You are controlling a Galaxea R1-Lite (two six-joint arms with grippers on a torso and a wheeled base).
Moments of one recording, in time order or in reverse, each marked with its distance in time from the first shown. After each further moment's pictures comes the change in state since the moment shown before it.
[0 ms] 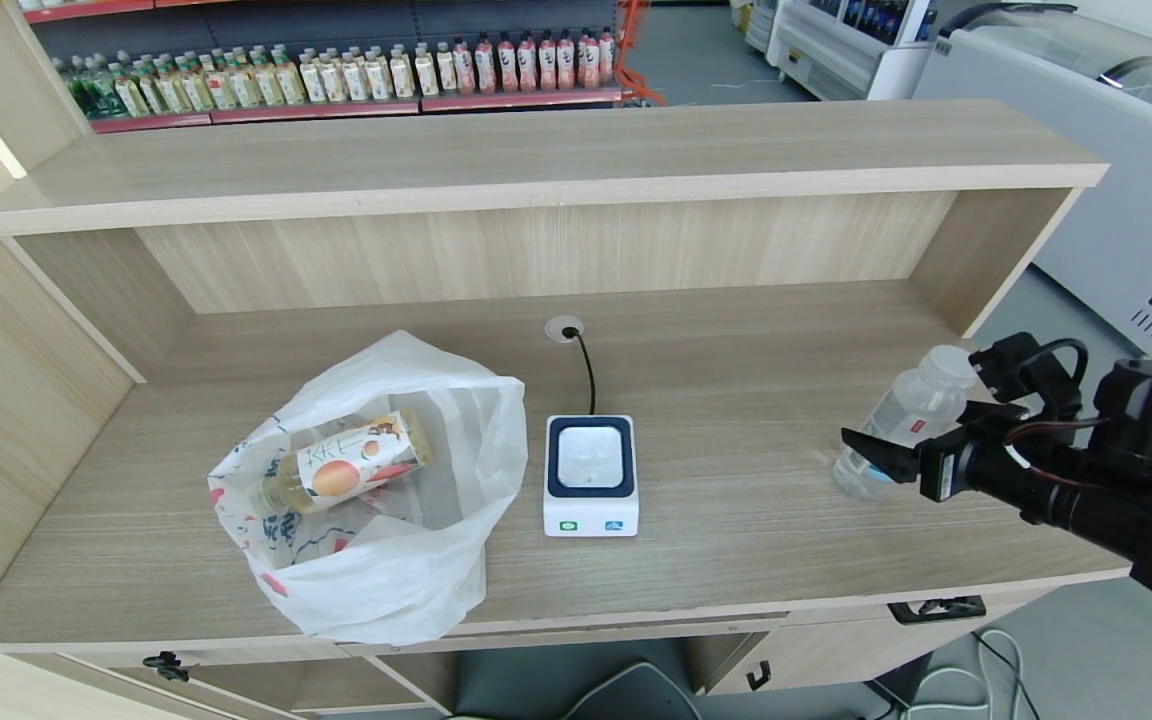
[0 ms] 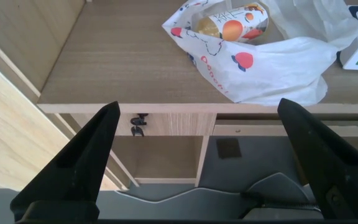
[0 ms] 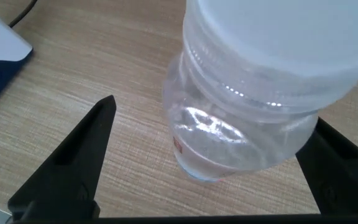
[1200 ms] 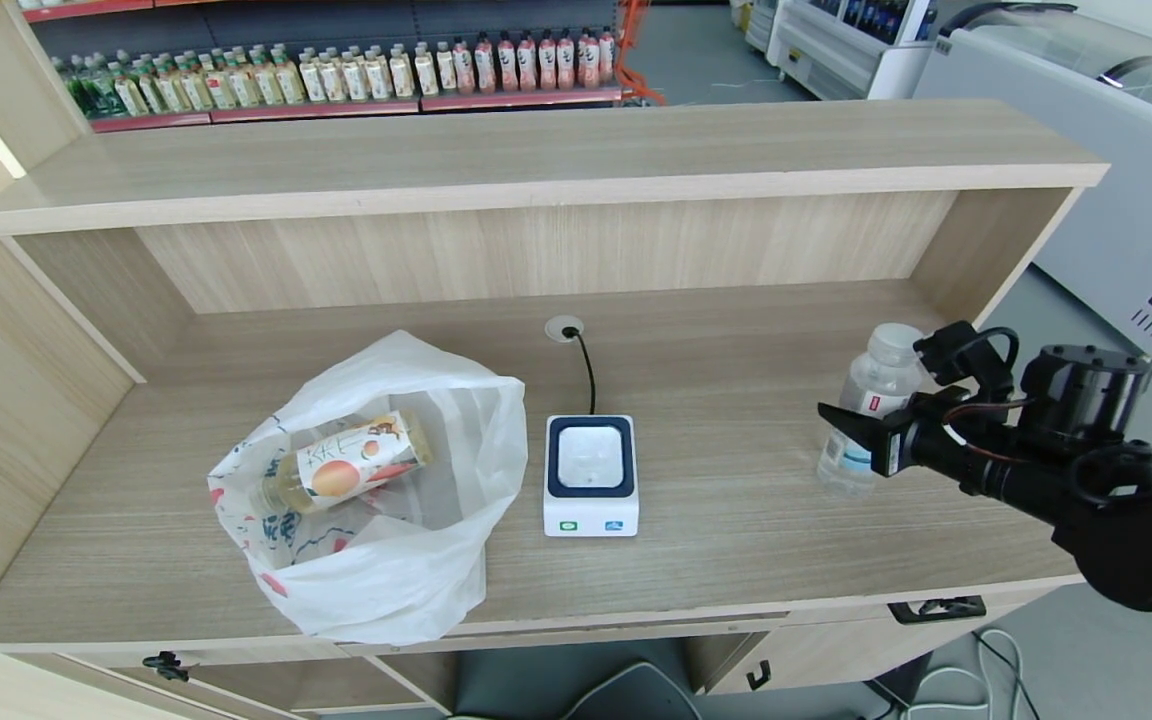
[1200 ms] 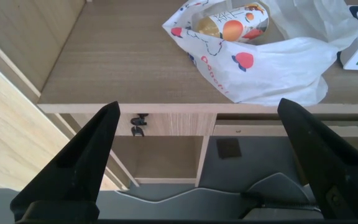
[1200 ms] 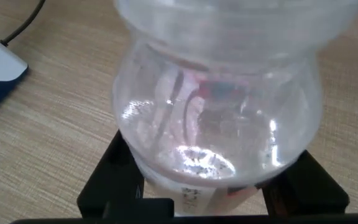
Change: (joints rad) left arm 0.000 0.000 0.000 0.000 0.000 0.000; right arm 0.047 0.137 -0.130 -0.043 0.003 0.006
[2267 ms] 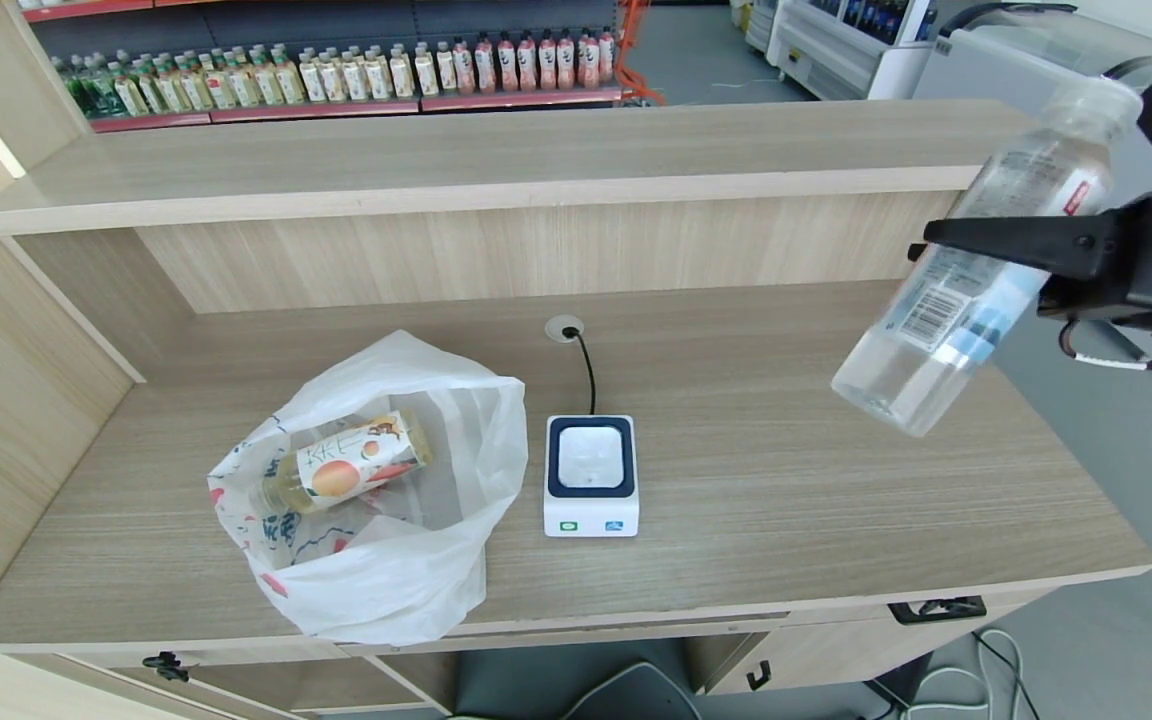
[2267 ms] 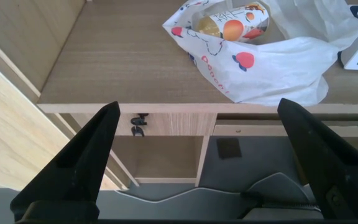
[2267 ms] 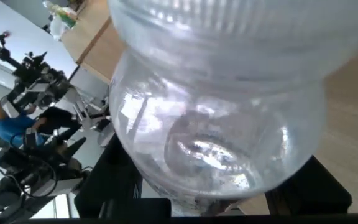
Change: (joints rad) left arm 0.000 0.000 0.000 0.000 0.000 0.000; right arm -0.014 -0.486 -0.378 0.670 0.642 0.611
